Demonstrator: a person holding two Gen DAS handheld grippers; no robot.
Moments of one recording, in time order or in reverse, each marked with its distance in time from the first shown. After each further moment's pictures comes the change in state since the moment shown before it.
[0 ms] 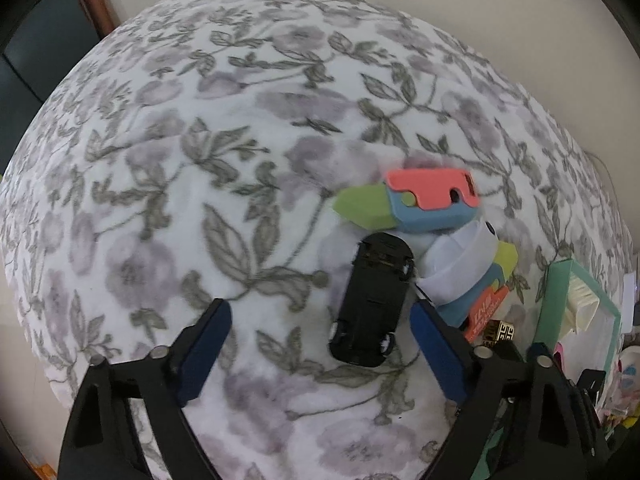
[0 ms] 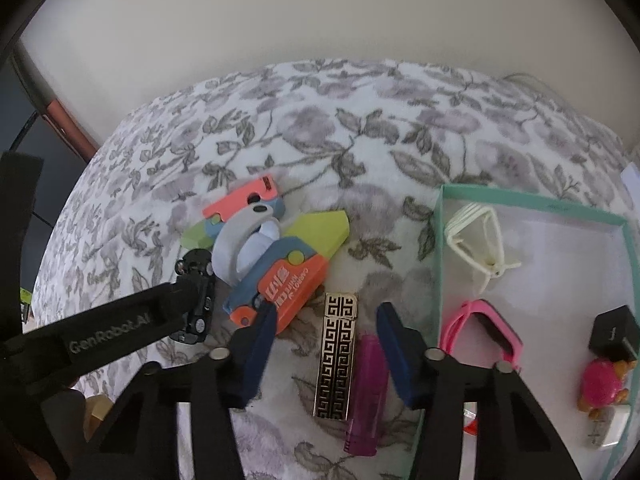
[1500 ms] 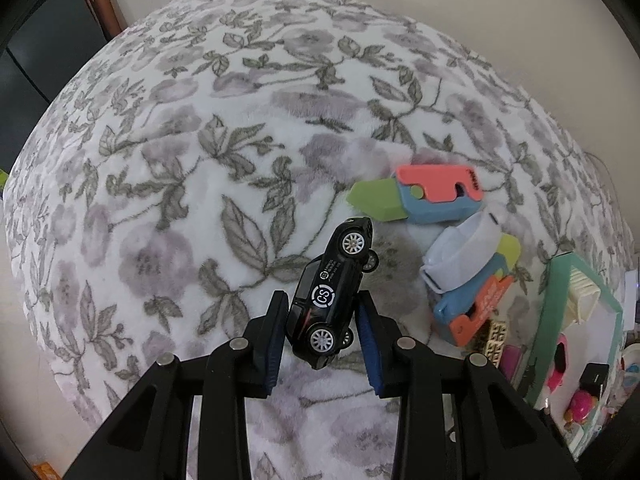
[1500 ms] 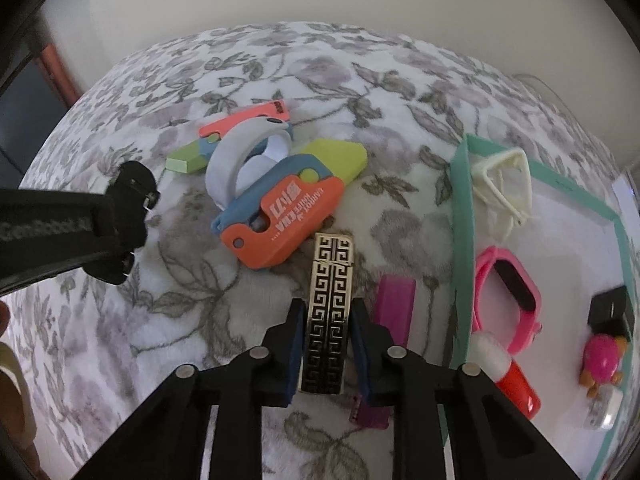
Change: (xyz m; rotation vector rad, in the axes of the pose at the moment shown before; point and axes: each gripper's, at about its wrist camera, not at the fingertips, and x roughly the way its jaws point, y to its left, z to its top) left arm -0.012 0.014 -0.003 -0.017 -0.024 0.014; right arm 0.017 0.025 -0.037 -0.110 0.065 -0.137
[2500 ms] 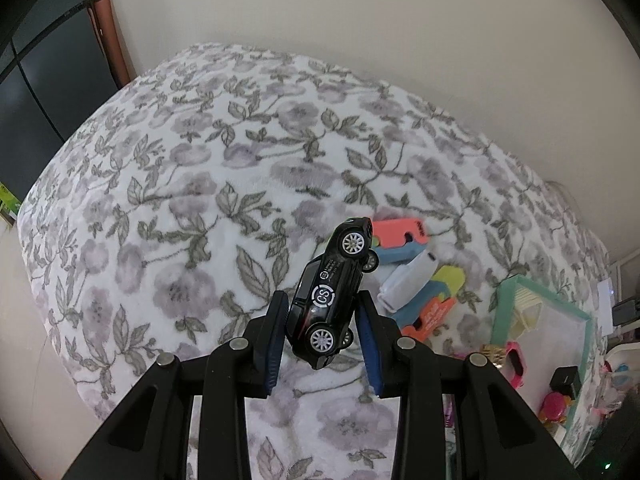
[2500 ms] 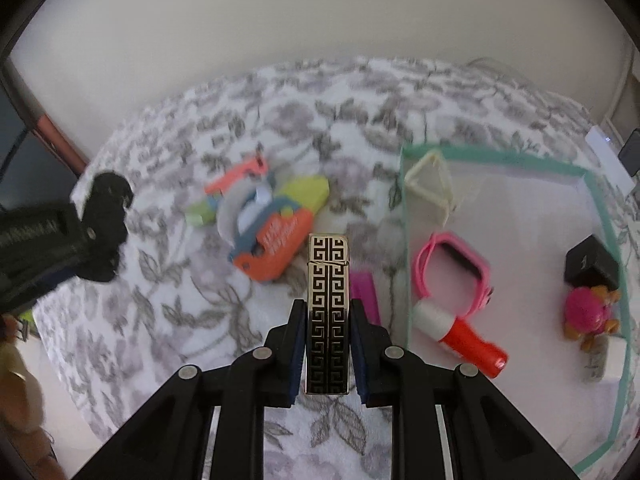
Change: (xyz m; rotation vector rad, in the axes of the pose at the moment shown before) left arm -0.074 -0.009 -0.013 0.022 -0.191 -0.036; right arm -0.072 -0.050 -0.010 0.199 -0.121 0.112
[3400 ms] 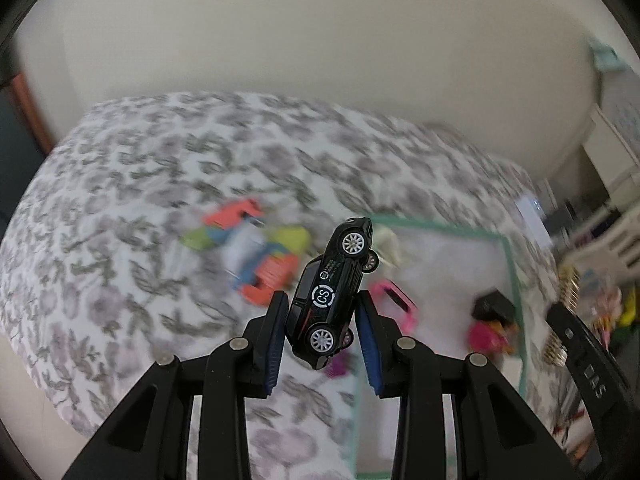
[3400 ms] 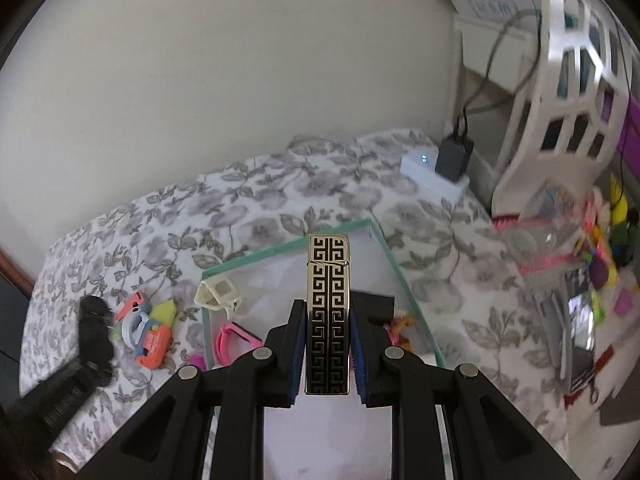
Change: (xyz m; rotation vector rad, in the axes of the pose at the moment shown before) left arm -0.050 -0.120 -0.054 0.310 -0.003 -0.191; right arm -0.110 -0.135 0.017 0.291 -0.162 -0.266
